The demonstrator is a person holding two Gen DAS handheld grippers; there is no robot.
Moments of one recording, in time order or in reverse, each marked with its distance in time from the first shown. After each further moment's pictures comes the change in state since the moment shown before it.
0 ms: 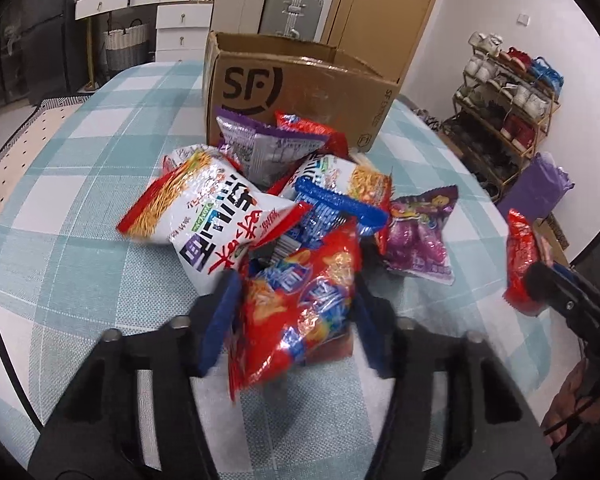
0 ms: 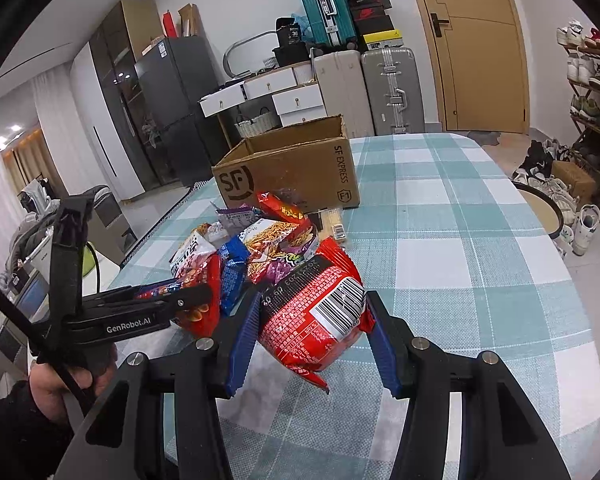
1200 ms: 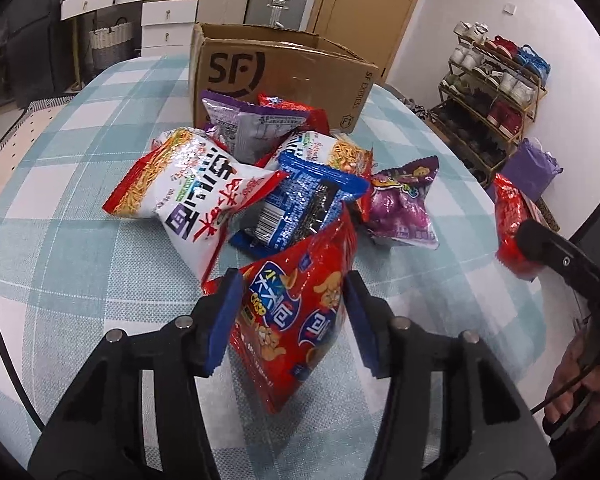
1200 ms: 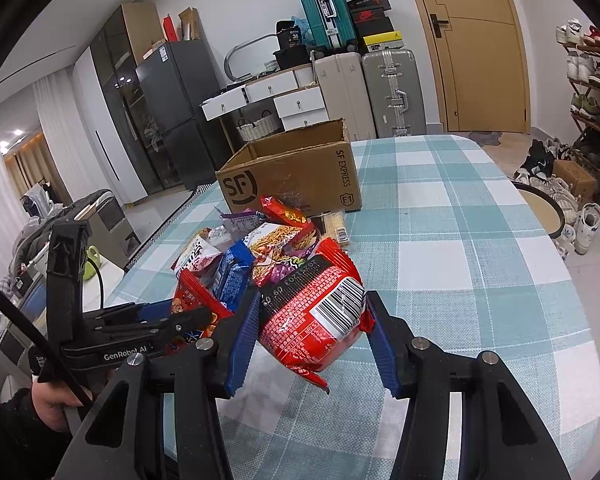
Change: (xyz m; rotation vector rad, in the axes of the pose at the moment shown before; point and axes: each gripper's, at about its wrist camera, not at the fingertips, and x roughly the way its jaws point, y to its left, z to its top) left arm -0.010 -0.008 -0.022 0.033 0.026 -0.042; right arm -0.005 0.000 0.002 0.009 -0.011 0.013
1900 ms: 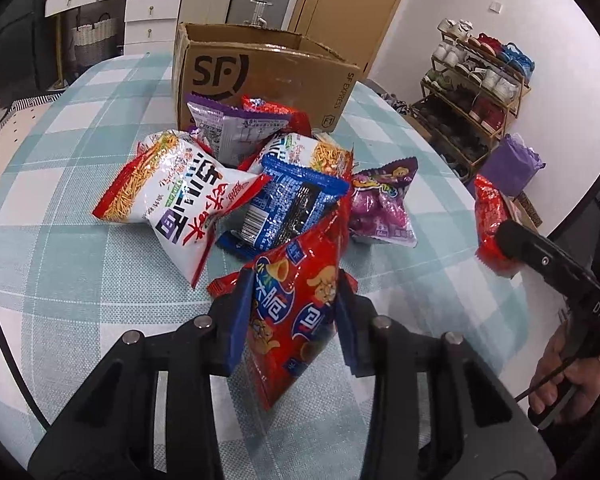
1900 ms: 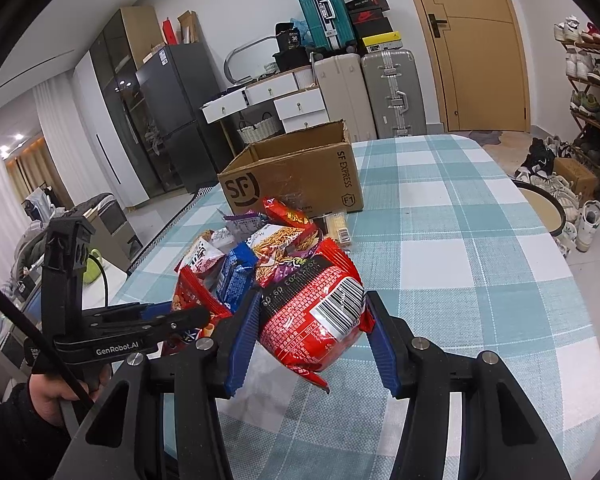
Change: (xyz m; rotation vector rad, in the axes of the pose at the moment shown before) left arm -0.009 0.002 0.006 0.005 0.018 -0.072; right arm 0.000 -0.001 -0.001 0.011 -0.006 0.007
